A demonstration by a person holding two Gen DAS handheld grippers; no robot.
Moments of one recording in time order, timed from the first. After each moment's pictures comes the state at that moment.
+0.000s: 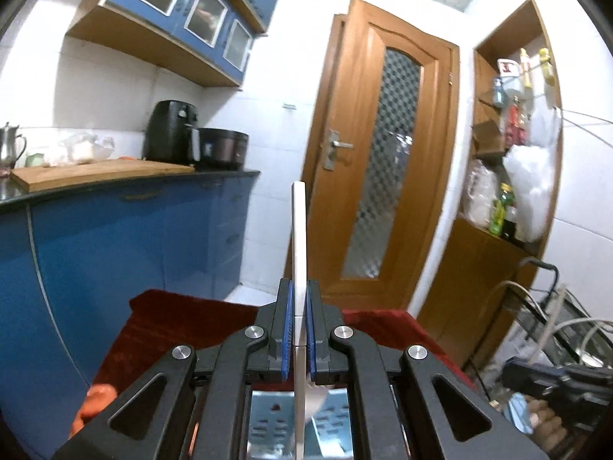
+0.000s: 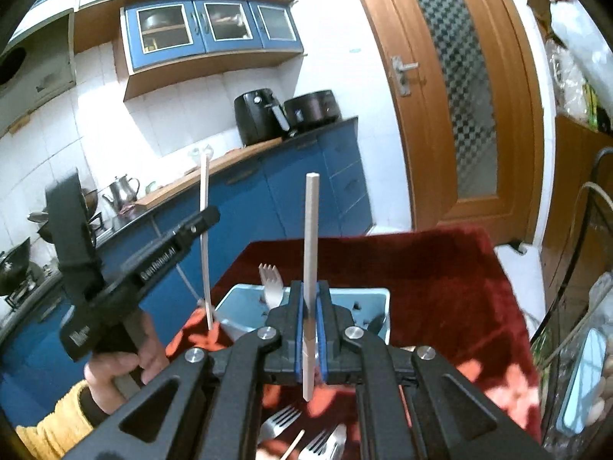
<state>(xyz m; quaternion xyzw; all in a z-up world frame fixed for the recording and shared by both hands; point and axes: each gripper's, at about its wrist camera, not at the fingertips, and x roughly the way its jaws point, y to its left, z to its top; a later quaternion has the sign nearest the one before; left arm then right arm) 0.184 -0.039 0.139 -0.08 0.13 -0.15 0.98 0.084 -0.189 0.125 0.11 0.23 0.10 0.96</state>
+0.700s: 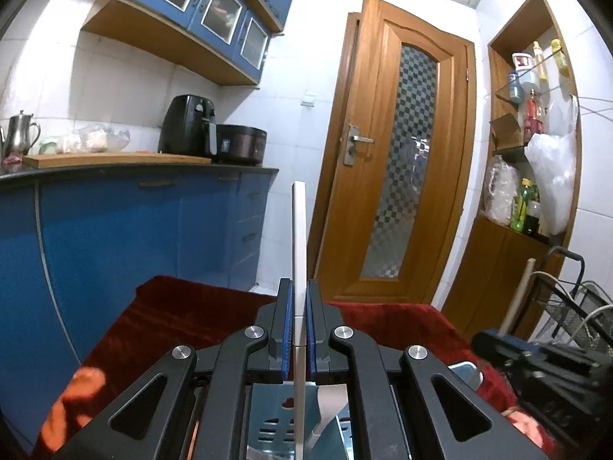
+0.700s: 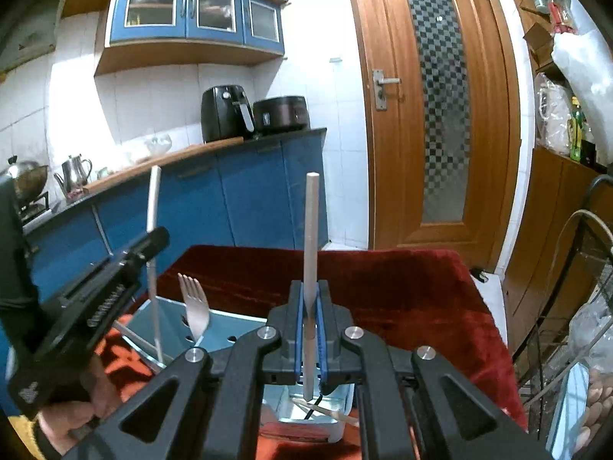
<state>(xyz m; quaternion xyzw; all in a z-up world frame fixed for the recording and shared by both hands) 0.194 -0.049 0.093 -0.08 0.13 -0.12 0.98 0.141 -0.179 0.083 0.04 0.22 0.02 0.97</state>
